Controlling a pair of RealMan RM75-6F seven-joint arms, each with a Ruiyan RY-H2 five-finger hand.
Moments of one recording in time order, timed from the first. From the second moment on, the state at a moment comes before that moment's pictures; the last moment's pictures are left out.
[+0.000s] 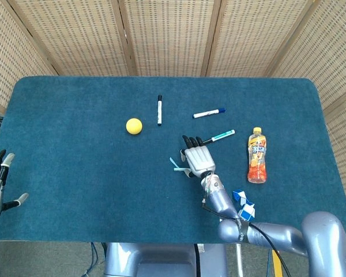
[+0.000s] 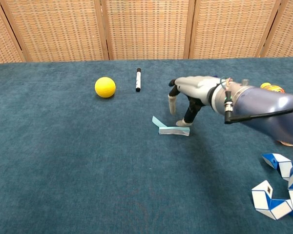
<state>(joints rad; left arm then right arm) -0.10 -1.18 -0.08 -1.58 1.42 1.50 0.15 0.95 -1.74 0.26 -1.43 -0.62 0.99 -0.70</state>
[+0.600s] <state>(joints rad) -0.10 -1.19 -0.08 -1.58 1.41 1.48 0.16 0.95 -1.78 0.23 -1.35 -0.59 0.97 -0.68</state>
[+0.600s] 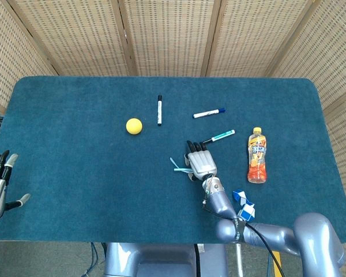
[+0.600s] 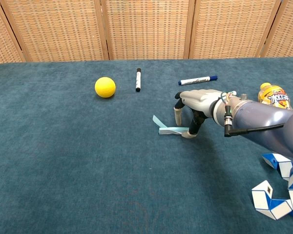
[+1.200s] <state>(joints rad) -0.11 -1.19 -0.08 -1.58 1.41 1.47 0.16 0.93 -1.80 0.21 -1.31 -0.68 0.97 -0.63</state>
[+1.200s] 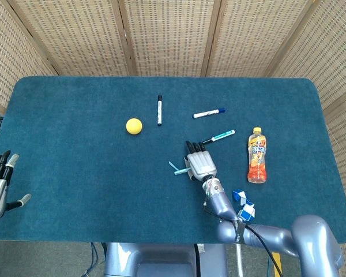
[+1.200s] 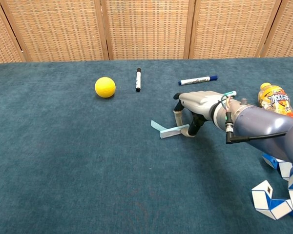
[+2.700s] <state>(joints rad) -0.77 -1.54 -0.27 -1.27 1.53 1.08 -0.07 0.99 -1.68 0.35 -1.58 -0.71 1.08 -0.65</state>
